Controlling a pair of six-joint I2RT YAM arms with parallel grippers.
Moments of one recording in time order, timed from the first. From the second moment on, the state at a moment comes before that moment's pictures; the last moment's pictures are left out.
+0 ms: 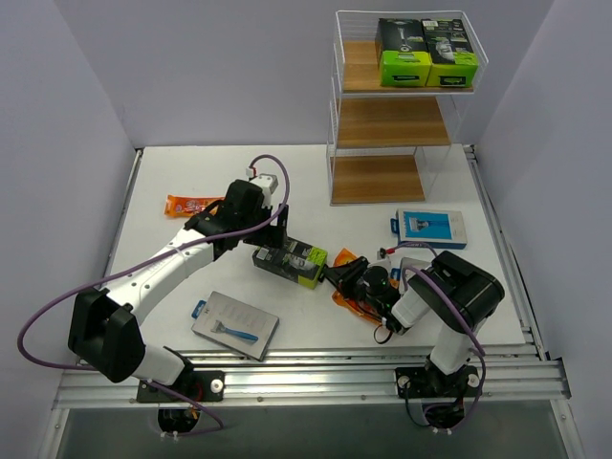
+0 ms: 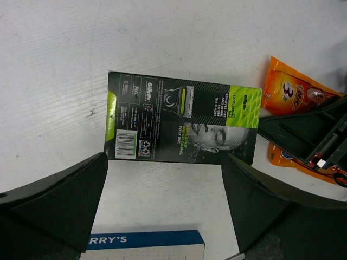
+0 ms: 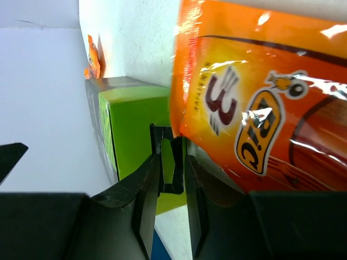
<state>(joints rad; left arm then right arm) -0.58 1.44 1.17 -0.50 -0.04 -0.31 0.66 1.75 0.22 1.13 0.08 1.41</state>
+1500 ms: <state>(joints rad) -0.59 1.43 1.17 -0.52 -0.04 -0.30 0.67 1.32 0.41 0.67 0.12 1.25</state>
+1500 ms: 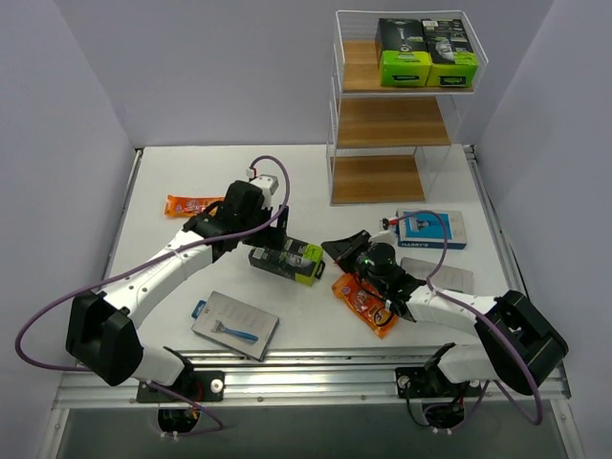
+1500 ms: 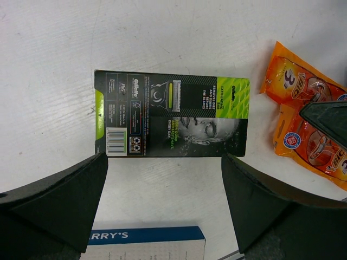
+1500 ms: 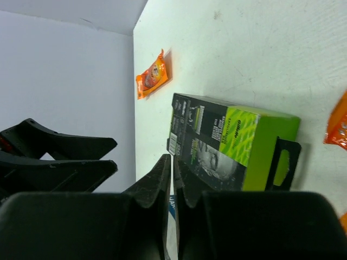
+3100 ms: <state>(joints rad) -0.49 1.69 1.21 -0.52 -0.09 -0.31 0.75 1.57 0.41 0.64 0.19 1.31</state>
